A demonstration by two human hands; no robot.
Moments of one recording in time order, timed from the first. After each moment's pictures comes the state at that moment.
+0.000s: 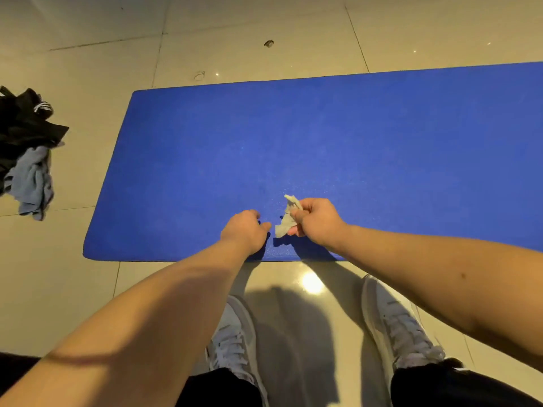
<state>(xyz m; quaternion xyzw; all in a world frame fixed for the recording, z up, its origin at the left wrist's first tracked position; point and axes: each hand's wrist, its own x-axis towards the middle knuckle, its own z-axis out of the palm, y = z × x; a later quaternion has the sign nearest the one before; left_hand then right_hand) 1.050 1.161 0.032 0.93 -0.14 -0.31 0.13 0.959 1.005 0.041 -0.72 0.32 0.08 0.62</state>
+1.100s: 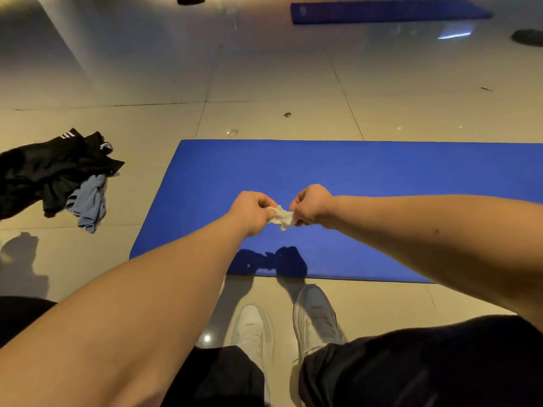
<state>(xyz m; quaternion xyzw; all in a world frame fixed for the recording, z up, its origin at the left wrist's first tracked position) 1.048 1.221 0.199 0.87 -0.19 -0.26 0.37 0.989 1.061 0.197 -0.86 0.28 0.14 0.41</state>
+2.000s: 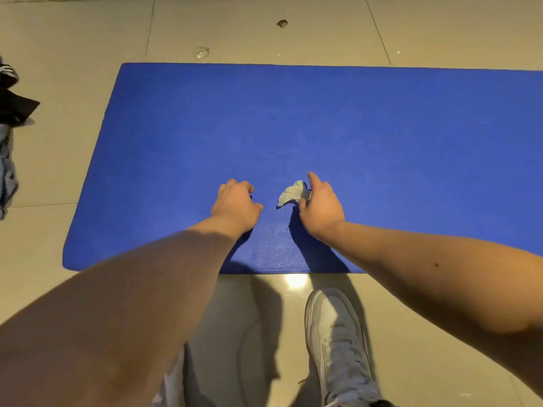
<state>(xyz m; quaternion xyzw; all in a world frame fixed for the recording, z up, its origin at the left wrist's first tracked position) 1.161 1.196 -0.005 0.93 -0.18 -0.25 0.18 1.048 1.039 -0.007 -0.88 0.32 0.05 0.33</state>
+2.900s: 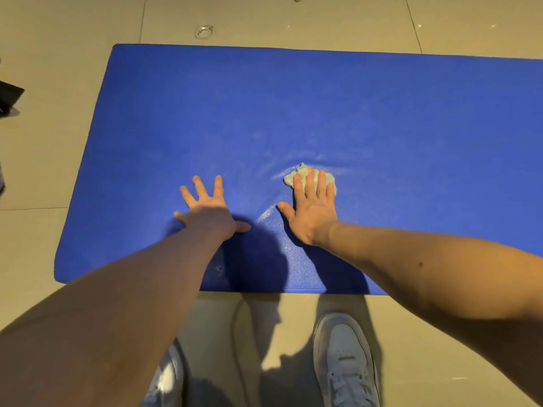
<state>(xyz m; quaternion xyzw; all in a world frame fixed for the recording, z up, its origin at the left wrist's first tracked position) 1.205 1.214 -0.032 0.94 -0.08 -0.32 -0.07 1.098 1.032 -0.068 -0.95 0.20 0.20 0.12</state>
